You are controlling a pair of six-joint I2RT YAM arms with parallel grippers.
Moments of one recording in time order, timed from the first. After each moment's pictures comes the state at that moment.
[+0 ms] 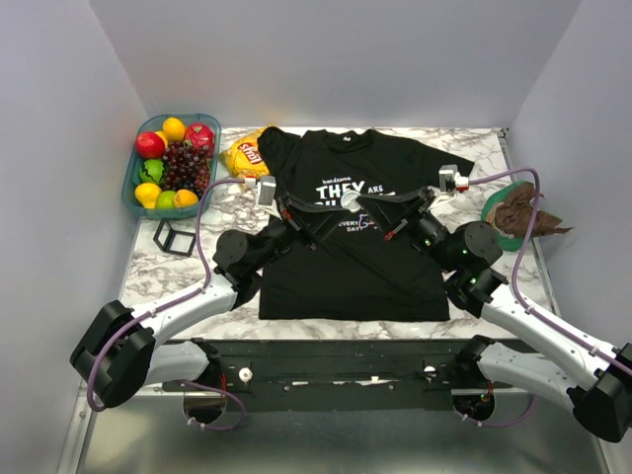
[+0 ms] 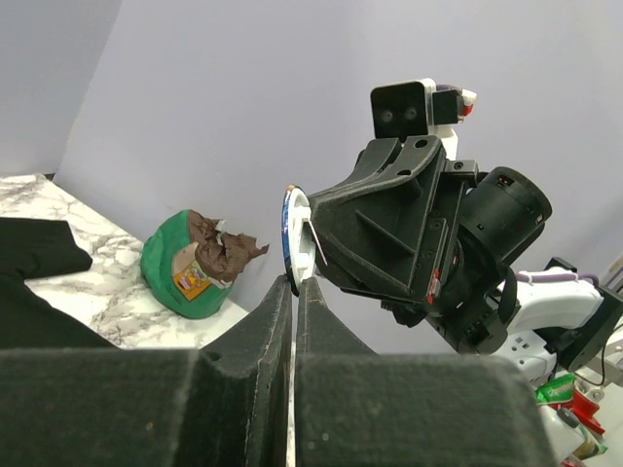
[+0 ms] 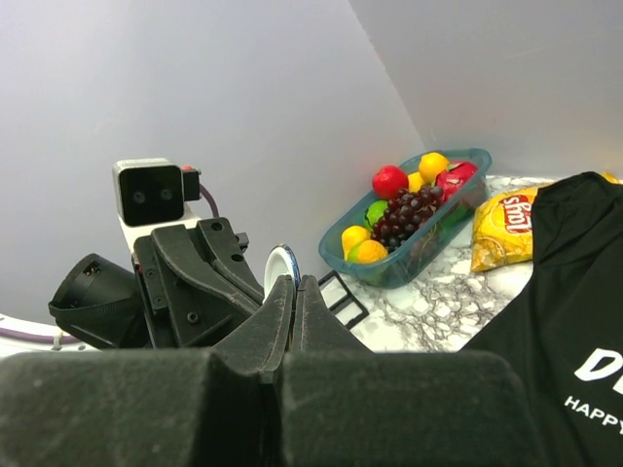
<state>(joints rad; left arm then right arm) -0.73 1.19 0.59 1.11 0.32 -0.79 0.71 0.93 0.68 0.61 -0.13 0.59</state>
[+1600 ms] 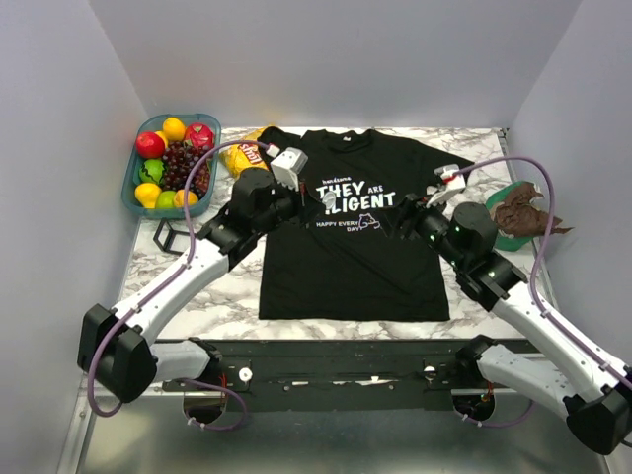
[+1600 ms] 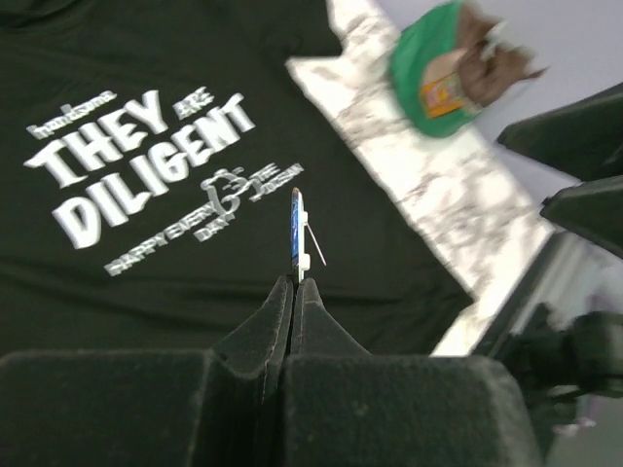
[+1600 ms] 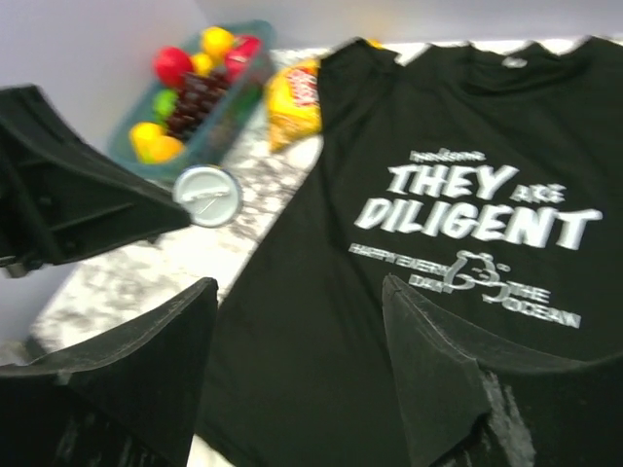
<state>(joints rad) -0.57 1.21 0.96 0.00 0.31 -0.39 0.59 0.87 0.76 0.02 0.00 0.38</state>
